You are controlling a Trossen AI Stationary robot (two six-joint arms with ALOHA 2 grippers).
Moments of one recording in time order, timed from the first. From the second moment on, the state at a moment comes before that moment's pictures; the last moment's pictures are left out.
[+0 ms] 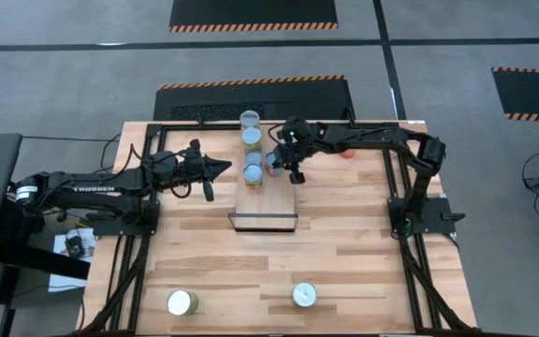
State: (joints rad) left arm 0.23 0.87 0.44 0.32 -0.11 -0.07; right arm -0.43 1.82 1.26 -0.26 -0.36 -0.60
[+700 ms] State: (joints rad) left arm 0.23 0.87 0.44 0.30 -0.10 -0.06; right arm -0.42 1.78 1.26 -0.23 -0.36 -0.58
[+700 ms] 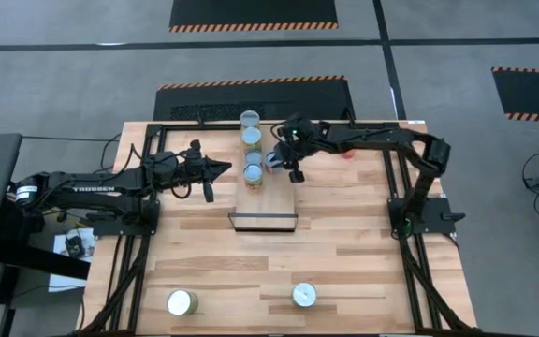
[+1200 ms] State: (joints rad) left arm 0.23 0.87 0.39 0.39 0.01 0.04; right arm -0.07 1.31 1.14 -0.46 0.05 -0.33
